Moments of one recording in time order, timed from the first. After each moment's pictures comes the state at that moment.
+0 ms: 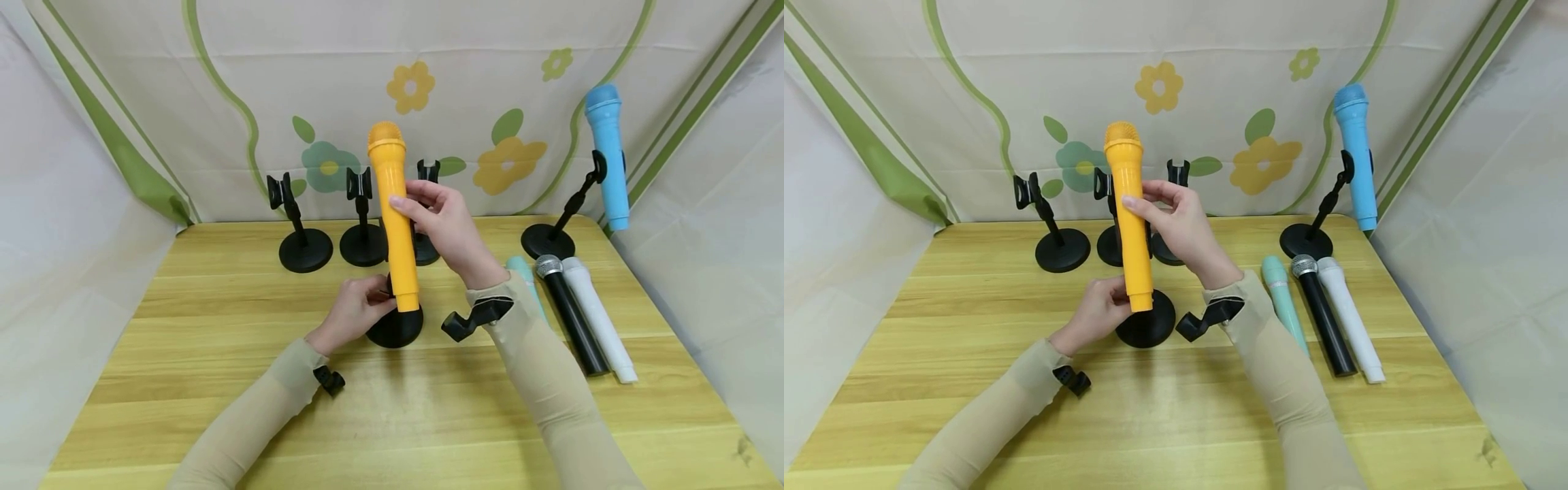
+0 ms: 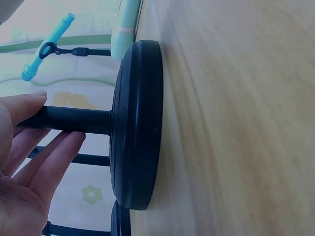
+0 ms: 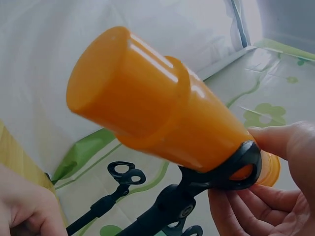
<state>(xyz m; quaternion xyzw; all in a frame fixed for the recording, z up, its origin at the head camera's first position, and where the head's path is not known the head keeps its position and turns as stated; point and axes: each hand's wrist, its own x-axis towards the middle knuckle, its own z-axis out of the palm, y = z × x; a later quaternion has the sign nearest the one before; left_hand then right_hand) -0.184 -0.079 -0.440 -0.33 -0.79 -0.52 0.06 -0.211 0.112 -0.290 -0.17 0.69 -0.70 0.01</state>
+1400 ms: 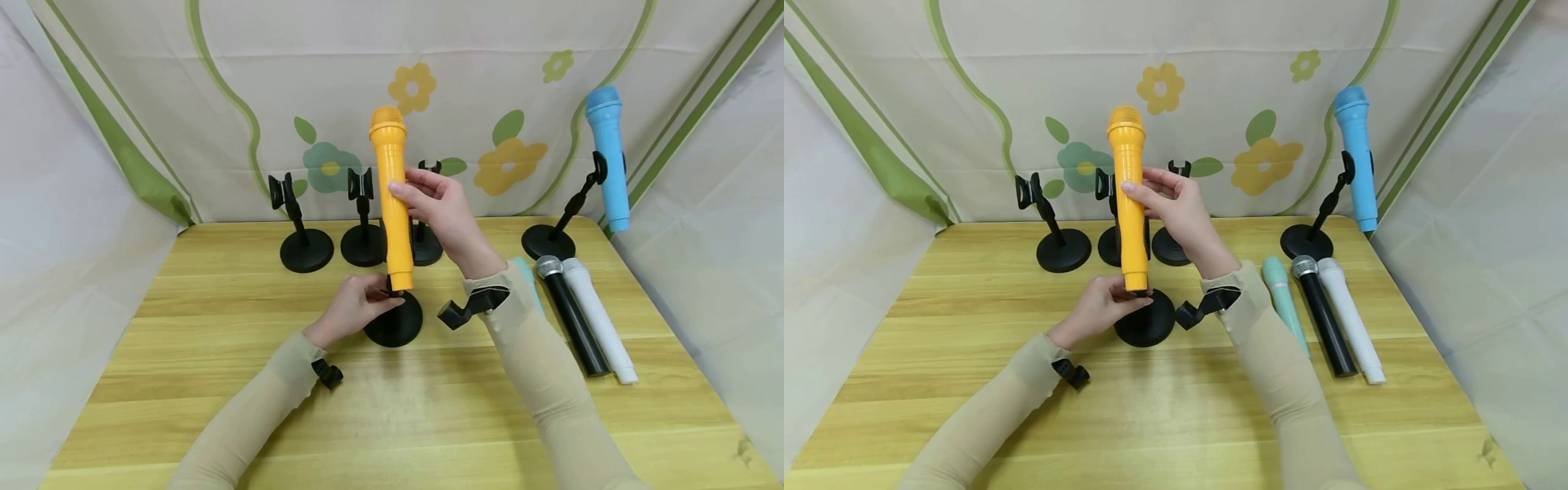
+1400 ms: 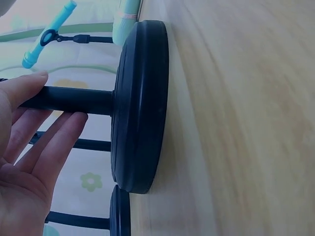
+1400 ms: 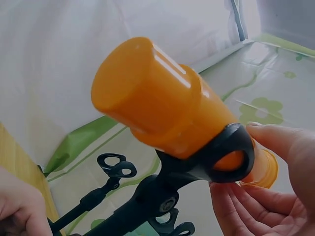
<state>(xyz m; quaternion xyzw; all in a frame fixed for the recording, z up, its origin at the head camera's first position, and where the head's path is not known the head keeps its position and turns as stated) -0.194 -0.083 -0.440 -0.33 -0.79 -0.51 0.03 -0.225 0.109 -0.284 -0.13 0.66 -0.74 0.02</state>
